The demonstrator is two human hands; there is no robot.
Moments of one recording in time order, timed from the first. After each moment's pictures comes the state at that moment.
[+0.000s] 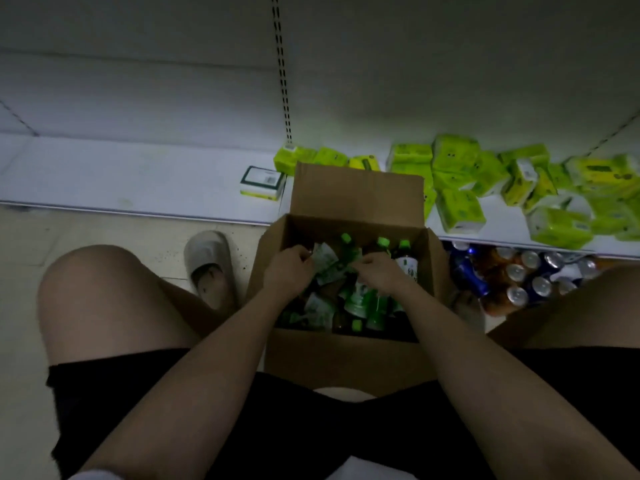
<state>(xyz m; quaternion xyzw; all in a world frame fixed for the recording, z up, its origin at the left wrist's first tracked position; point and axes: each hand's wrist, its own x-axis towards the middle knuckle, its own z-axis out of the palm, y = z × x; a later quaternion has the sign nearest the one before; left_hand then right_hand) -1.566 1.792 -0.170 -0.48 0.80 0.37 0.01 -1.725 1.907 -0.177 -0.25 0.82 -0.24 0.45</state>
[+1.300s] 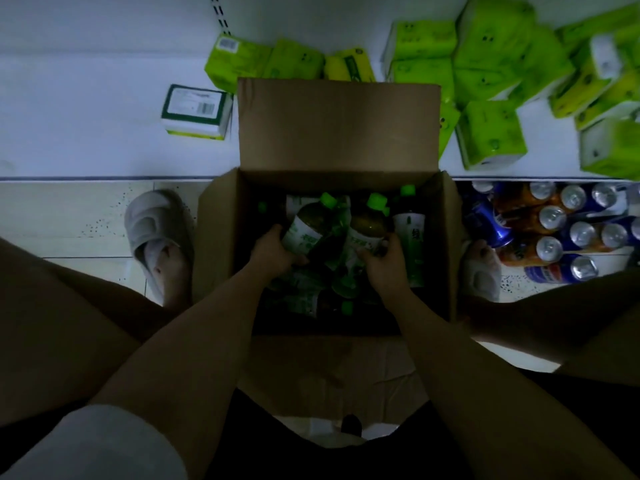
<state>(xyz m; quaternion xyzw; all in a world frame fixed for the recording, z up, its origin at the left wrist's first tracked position) -1.624 1.738 -0.334 -0.49 0.68 0.52 0.16 -1.753 1.912 -0.327 -0.01 0.80 -0.45 0.39</state>
